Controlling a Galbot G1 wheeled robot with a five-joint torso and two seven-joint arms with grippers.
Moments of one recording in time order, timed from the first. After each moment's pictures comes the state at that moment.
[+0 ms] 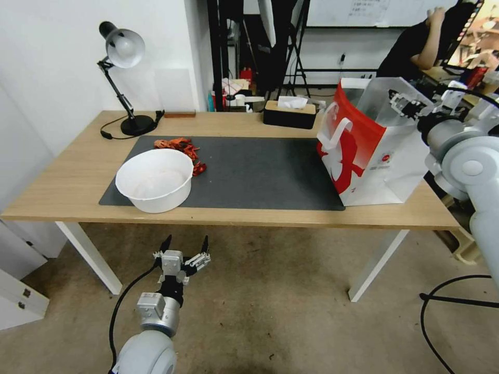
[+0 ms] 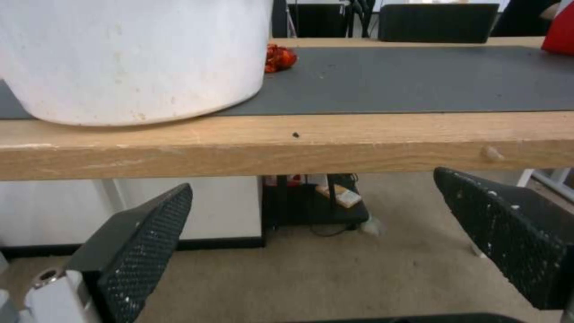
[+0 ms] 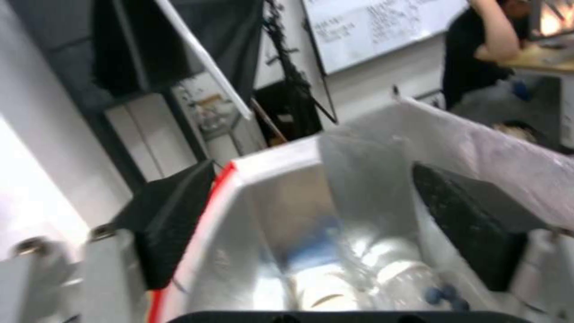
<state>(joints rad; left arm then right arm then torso) 1.57 -1.18 -0.28 -2.02 -0.31 -0.08 -0.30 -0.68 0.82 0.49 1.93 1.25 -0.42 0.51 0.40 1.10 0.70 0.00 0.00</state>
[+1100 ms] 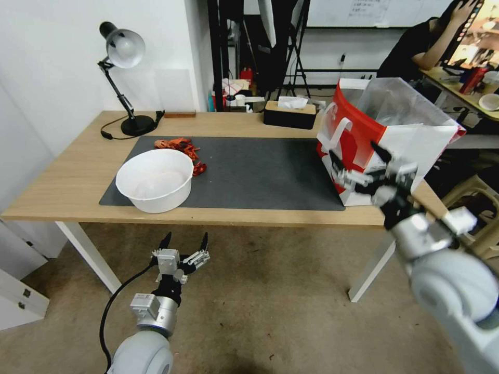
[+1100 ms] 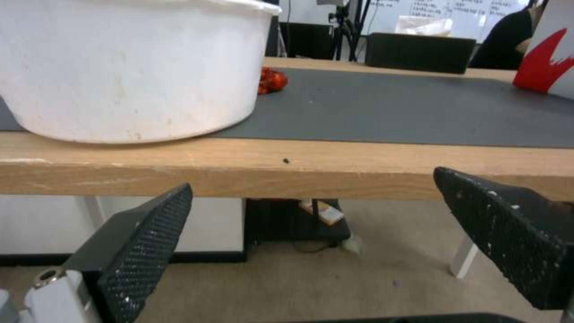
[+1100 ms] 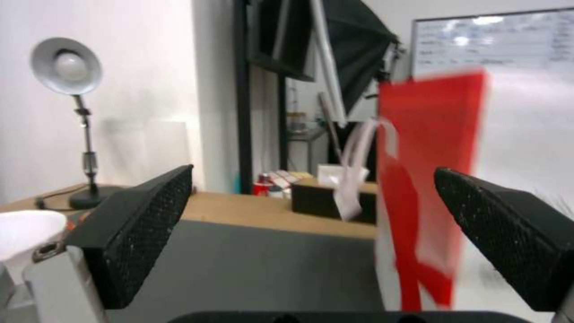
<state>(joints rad) 1.59 -1.19 -0.31 -2.03 -0.35 -0.14 -0.22 -1.50 0.97 0.54 2.29 0.54 0.05 0.16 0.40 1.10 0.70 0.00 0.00</state>
